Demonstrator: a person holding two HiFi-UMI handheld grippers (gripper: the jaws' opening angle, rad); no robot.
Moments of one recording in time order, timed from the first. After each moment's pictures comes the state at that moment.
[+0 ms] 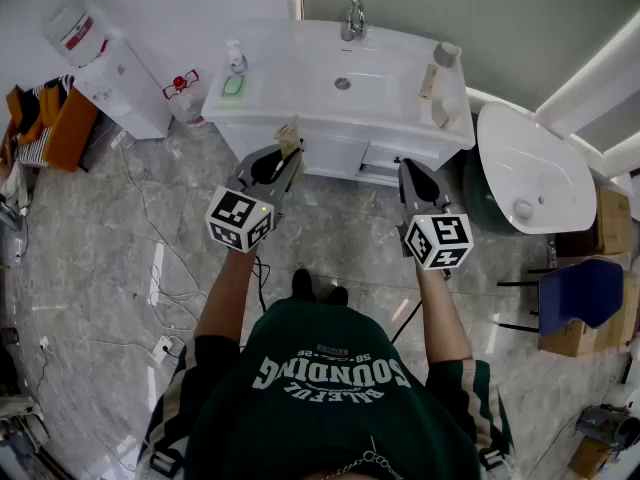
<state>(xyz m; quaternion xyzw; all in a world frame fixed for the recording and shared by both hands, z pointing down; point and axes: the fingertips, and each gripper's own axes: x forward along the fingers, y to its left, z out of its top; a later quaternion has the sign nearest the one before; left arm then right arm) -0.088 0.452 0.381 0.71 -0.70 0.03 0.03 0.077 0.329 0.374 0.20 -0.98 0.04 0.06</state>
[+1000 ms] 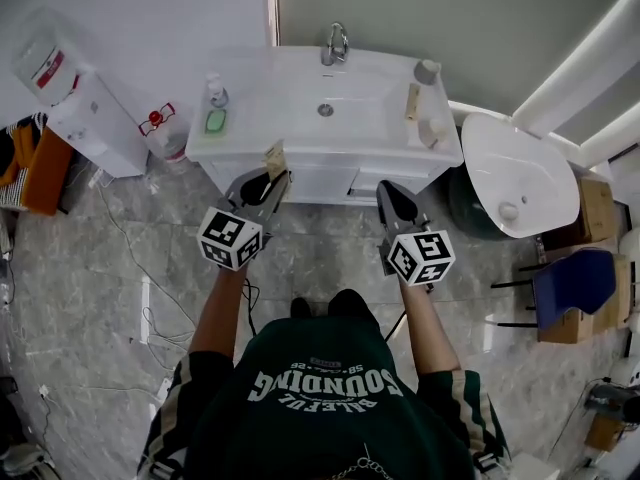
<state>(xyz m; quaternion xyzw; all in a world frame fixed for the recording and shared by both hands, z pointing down) -0.160 0.431 0.408 0.74 -0.67 0.01 0.05 0.009 0.331 0.398 0.21 -0.97 0.08 0.05</state>
